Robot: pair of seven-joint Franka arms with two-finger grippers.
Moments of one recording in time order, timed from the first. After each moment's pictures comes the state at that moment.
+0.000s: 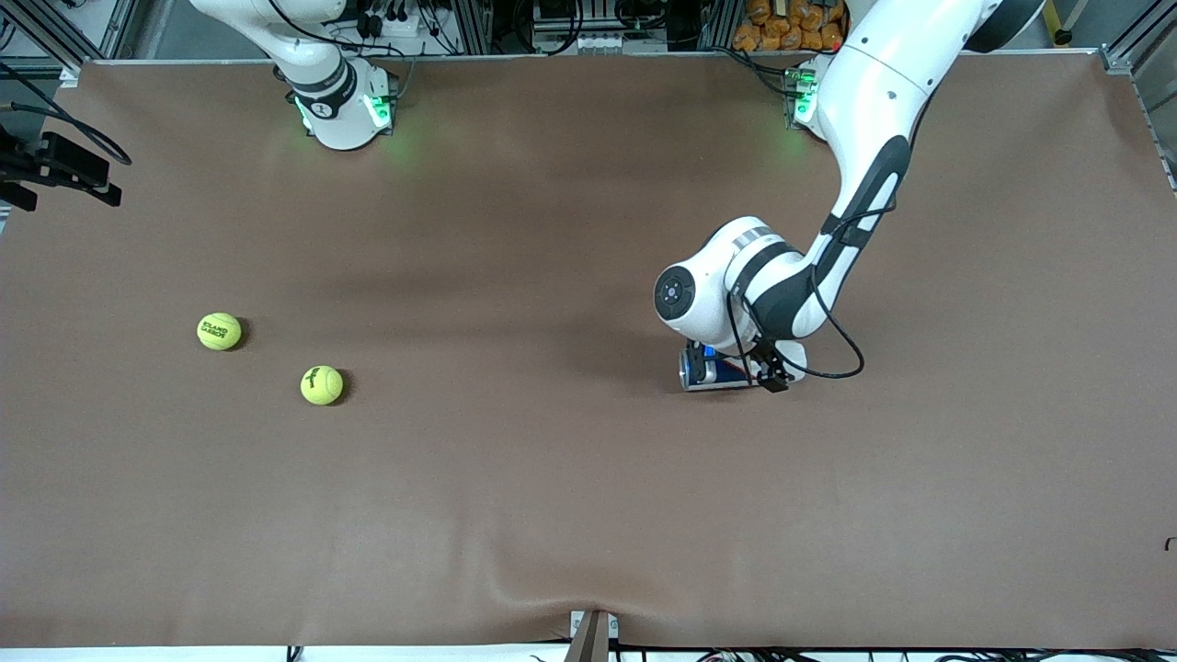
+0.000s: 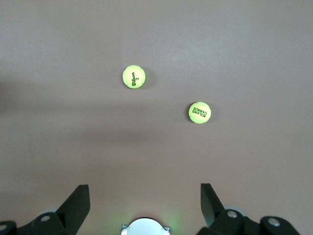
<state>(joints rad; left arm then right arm) -0.35 0.67 -0.29 -1.66 0.73 1.79 0.53 -0.06 -0.05 0.00 -1.52 0.01 1.38 -0.11</state>
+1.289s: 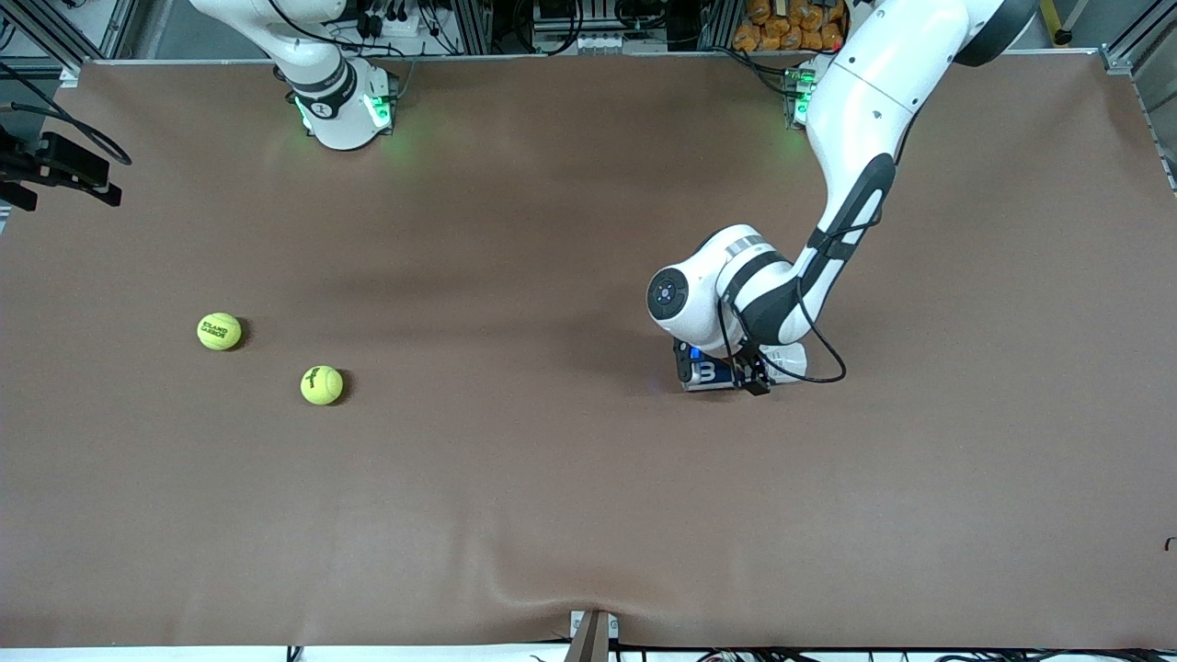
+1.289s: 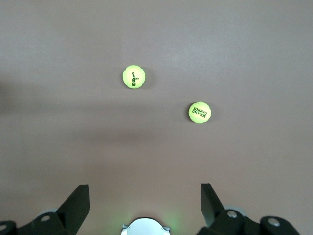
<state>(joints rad) -0.35 0.72 -0.29 -1.67 0.73 1.88 0.49 -0.06 -0.05 0.00 -1.52 0.01 1.38 -0.11</state>
